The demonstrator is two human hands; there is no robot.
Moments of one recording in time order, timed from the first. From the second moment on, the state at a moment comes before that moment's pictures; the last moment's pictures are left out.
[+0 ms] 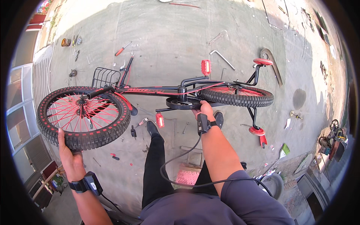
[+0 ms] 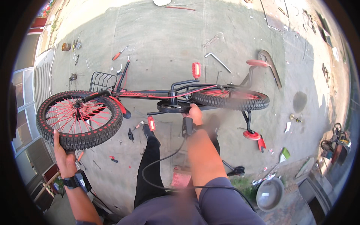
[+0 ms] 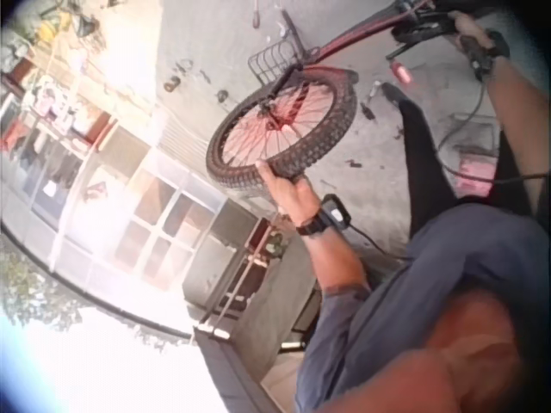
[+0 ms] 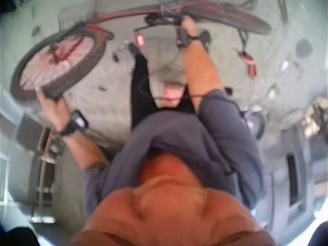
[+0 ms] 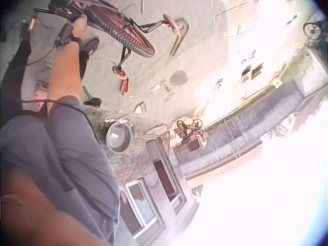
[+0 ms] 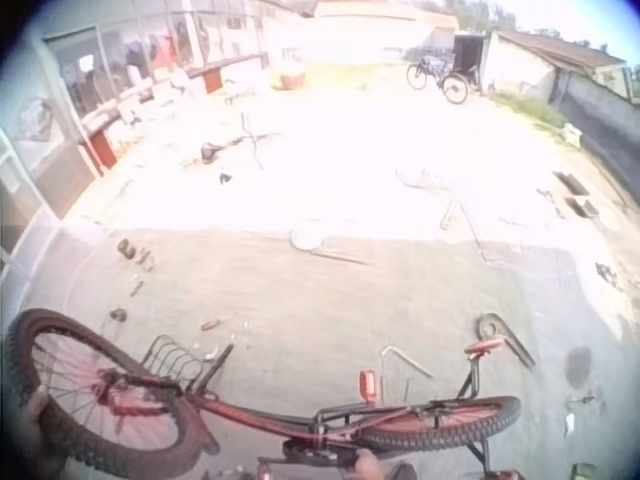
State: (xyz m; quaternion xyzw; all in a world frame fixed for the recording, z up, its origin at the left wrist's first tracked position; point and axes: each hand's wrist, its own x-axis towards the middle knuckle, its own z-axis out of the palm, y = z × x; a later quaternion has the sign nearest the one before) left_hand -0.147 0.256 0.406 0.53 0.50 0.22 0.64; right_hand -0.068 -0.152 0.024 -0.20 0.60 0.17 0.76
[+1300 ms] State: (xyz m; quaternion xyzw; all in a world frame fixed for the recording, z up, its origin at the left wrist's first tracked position) left_hand -0.150 0.216 0.364 0.48 0.40 0.25 0.74; right_hand -0.014 -0.370 0.233 -0.97 -0.19 0.11 0.14
